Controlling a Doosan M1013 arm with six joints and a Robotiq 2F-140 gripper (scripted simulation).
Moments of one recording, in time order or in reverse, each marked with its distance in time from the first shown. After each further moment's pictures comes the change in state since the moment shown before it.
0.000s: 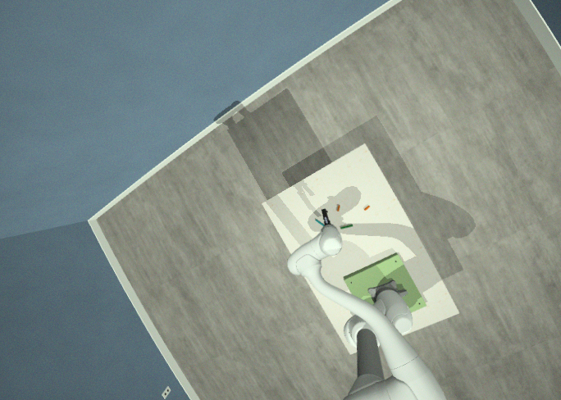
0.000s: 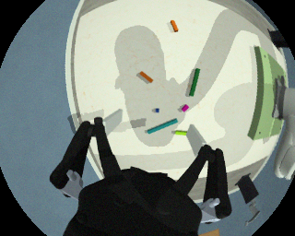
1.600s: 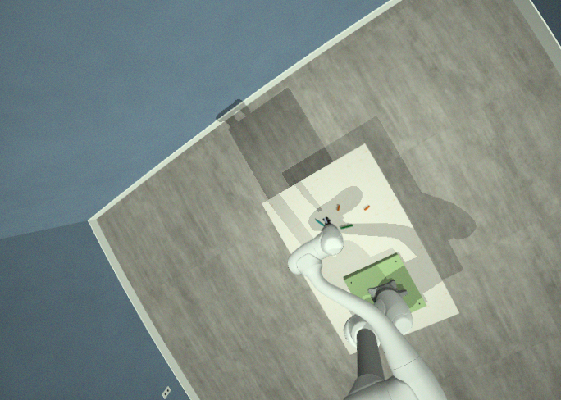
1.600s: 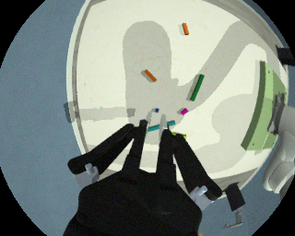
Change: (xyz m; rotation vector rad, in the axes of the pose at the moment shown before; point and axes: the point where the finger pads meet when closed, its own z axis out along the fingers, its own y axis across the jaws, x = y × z) arm 0.002 0.001 -0.001 -0.004 -0.011 -0.130
